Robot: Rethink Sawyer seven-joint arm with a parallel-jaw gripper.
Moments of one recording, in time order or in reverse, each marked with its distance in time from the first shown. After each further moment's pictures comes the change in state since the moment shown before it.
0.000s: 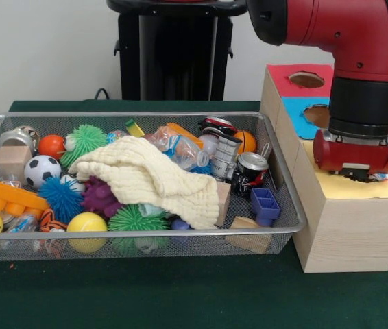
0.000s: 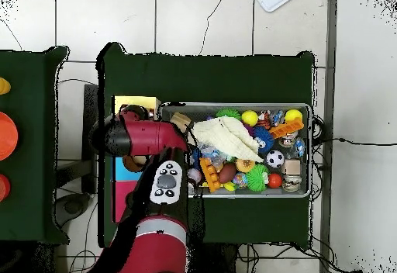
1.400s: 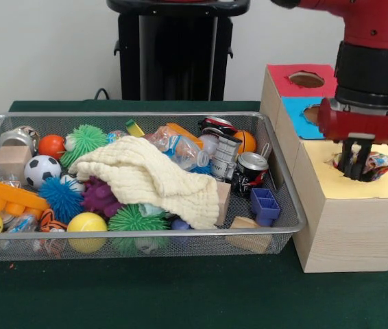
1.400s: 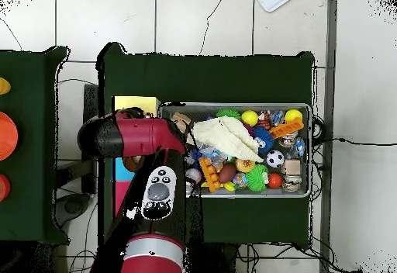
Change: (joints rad) arm 0.018 -0.086 -0.019 0.000 -0.062 0.186 0.000
